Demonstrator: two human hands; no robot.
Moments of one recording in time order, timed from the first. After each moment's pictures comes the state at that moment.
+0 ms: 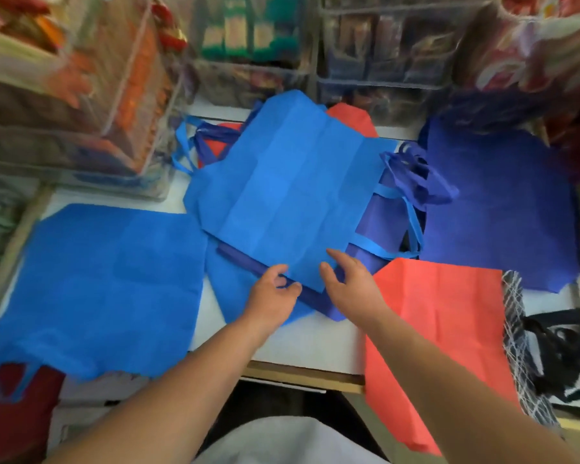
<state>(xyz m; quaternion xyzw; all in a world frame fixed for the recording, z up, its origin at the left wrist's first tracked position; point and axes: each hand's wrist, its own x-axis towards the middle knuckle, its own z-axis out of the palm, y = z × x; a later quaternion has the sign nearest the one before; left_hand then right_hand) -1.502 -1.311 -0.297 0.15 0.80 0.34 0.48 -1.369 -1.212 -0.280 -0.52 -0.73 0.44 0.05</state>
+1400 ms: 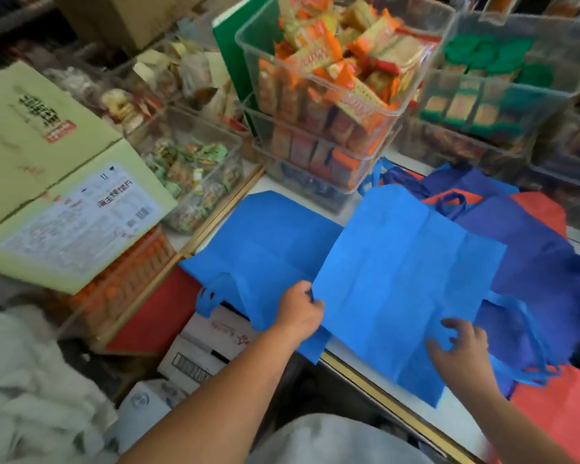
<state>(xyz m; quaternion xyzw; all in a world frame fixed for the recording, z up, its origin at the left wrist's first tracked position) -1.647 -1.496 -0.259 0.08 0.85 0.40 0.35 -1.438 -1.301 -0.263 -0.54 -0.76 0.37 0.01</state>
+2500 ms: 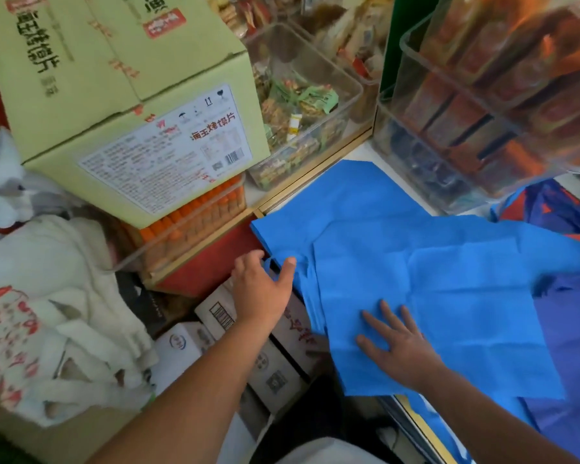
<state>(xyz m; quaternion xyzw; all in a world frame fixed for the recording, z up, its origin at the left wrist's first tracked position) -1.739 -1.656 -0.308 -0.11 0.94 0.31 0.09 -1.608 -1.413 -0.322 -0.12 -0.91 0.20 -0.36</state>
